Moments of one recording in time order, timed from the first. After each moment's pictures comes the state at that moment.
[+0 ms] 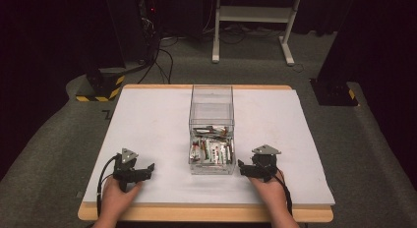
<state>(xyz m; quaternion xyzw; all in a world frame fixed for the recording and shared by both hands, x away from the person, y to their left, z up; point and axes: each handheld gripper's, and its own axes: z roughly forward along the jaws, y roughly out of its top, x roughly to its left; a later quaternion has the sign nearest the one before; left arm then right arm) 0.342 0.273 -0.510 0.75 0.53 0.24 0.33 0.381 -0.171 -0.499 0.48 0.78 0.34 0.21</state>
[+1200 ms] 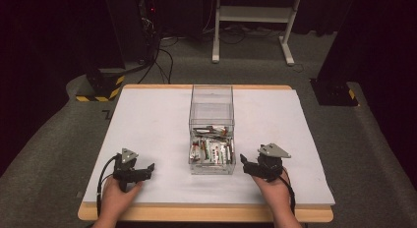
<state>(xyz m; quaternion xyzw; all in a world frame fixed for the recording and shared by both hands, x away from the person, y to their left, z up) 0.342 0.273 -0.510 0.75 0.53 0.24 0.33 0.365 -0.177 -0.467 0.45 0.75 0.41 0.26</state>
